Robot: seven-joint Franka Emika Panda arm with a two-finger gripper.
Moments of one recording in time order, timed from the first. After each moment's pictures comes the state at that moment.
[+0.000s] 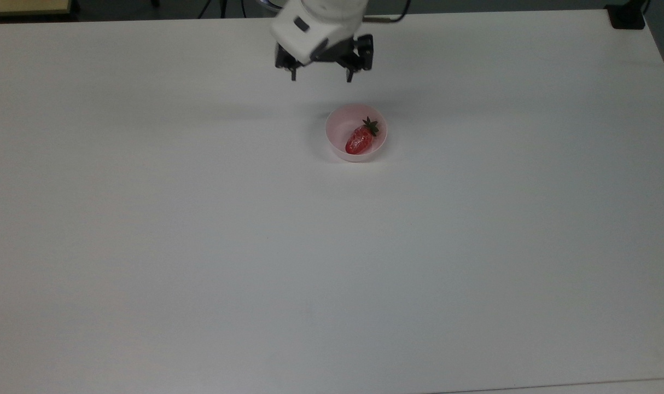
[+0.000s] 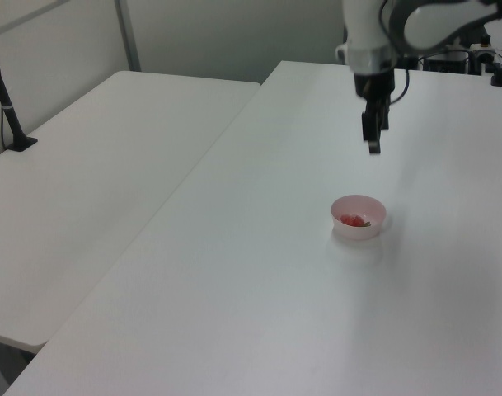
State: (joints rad) arm 0.04 0.09 0.18 -1.86 -0.08 1.77 0.18
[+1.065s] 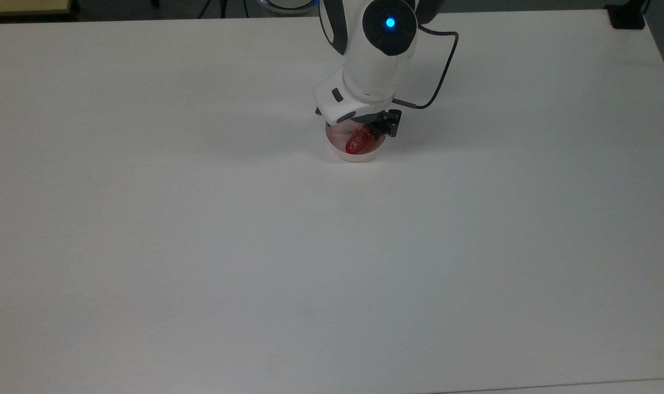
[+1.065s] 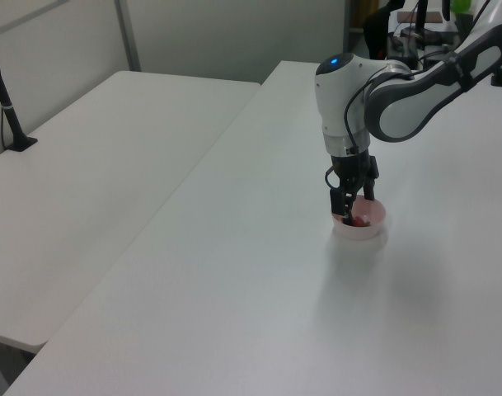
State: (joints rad) arm 0.09 0.31 0.22 -1.91 -0.10 2.01 0.61
